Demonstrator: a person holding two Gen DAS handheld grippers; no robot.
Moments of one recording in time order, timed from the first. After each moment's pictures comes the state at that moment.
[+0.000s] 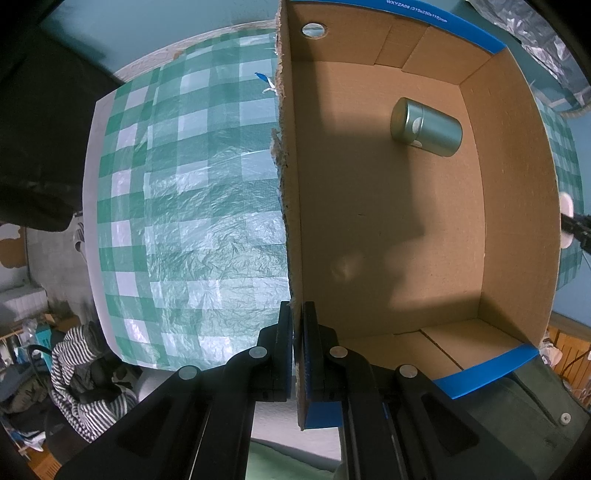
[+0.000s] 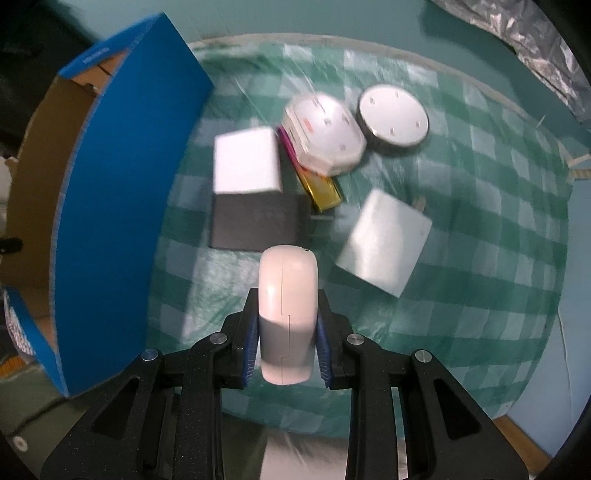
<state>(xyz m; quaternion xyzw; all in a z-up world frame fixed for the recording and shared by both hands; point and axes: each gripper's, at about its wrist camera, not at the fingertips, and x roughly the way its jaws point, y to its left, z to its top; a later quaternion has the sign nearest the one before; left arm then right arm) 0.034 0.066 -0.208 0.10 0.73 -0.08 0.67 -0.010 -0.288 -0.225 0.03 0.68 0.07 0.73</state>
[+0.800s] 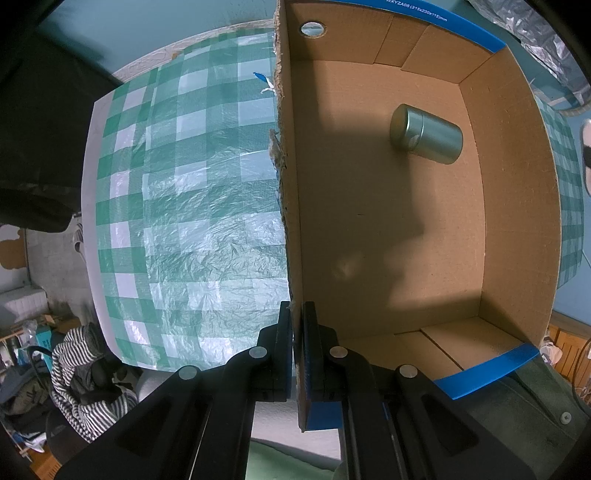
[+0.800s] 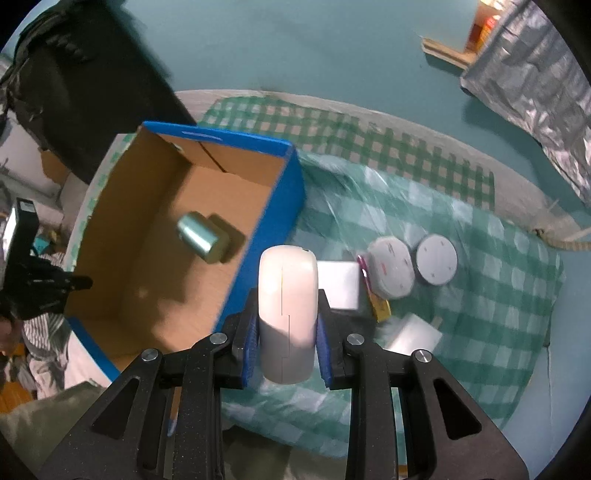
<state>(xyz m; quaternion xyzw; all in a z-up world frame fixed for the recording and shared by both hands) 0.035 0.065 -0.208 0.10 0.73 -0.08 0.67 0.039 -0.221 -0.139 0.00 0.61 0.14 0.78</state>
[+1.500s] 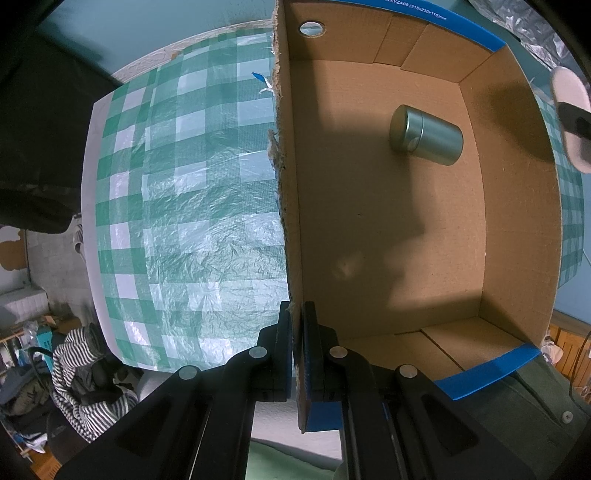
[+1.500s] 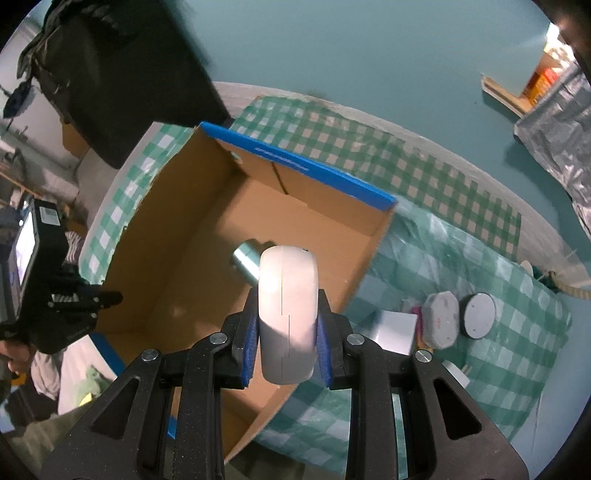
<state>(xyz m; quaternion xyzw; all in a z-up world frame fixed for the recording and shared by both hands) 0.035 0.063 -0.208 0.10 0.73 -0.08 0.67 0.068 -0.145 -0.137 -0.04 0.60 0.19 0.77</state>
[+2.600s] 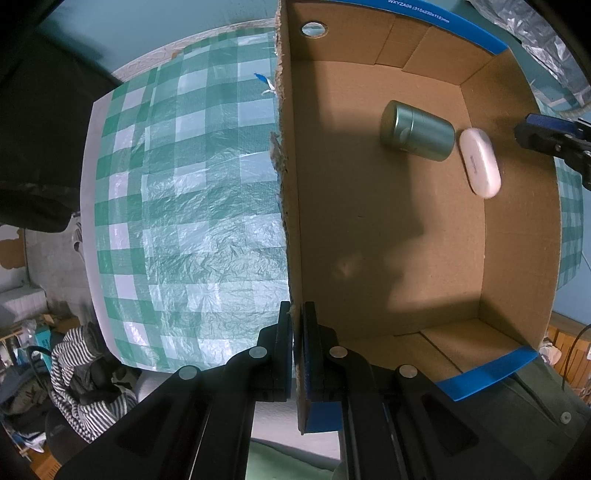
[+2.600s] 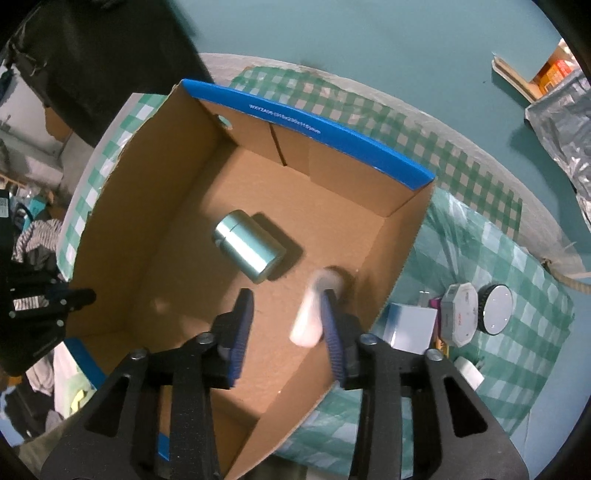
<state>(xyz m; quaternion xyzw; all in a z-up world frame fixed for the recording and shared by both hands) 0.037 0.064 -0.208 0.10 0.73 -0.08 0.67 0.078 -0.125 -0.178 -0.06 0.64 0.16 0.75</state>
